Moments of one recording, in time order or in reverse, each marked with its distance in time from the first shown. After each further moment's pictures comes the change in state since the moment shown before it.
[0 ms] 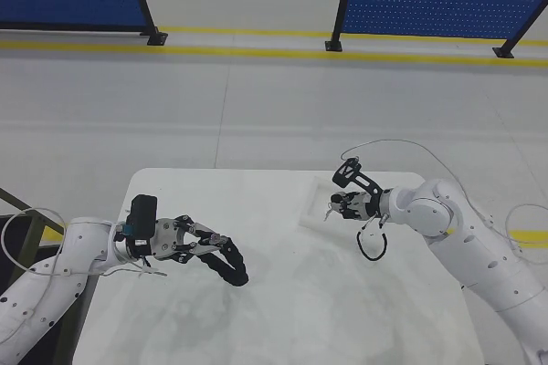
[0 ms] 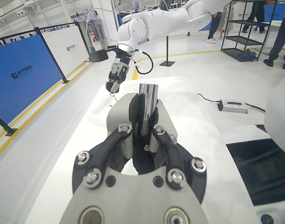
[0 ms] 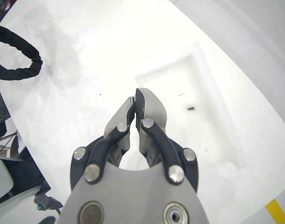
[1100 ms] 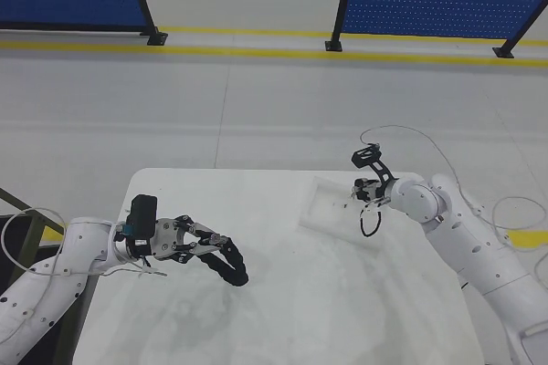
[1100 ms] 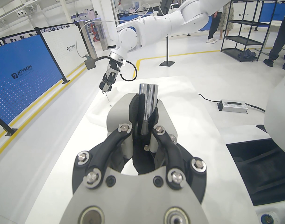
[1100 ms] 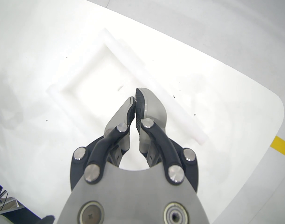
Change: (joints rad) left arm 0.000 0.000 0.000 0.000 0.000 0.000 0.000; right arm 0.084 -0.079 -0.038 0.247 -0.111 0.255 -0.046
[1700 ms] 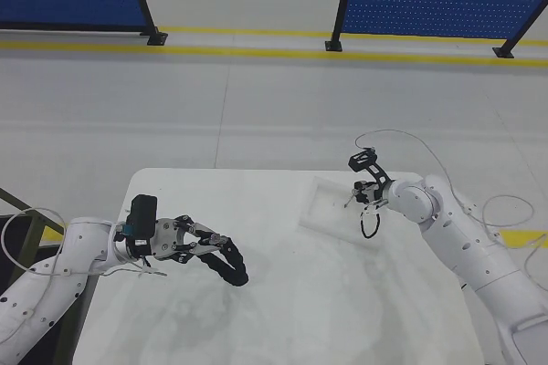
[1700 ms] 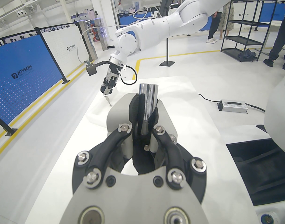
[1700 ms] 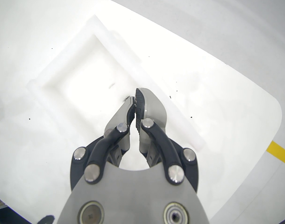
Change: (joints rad) left arm 0.000 0.000 0.000 0.000 0.000 0.000 0.000; right arm 0.023 -0.036 -0.020 0.081 -0.058 -0.060 -0.014
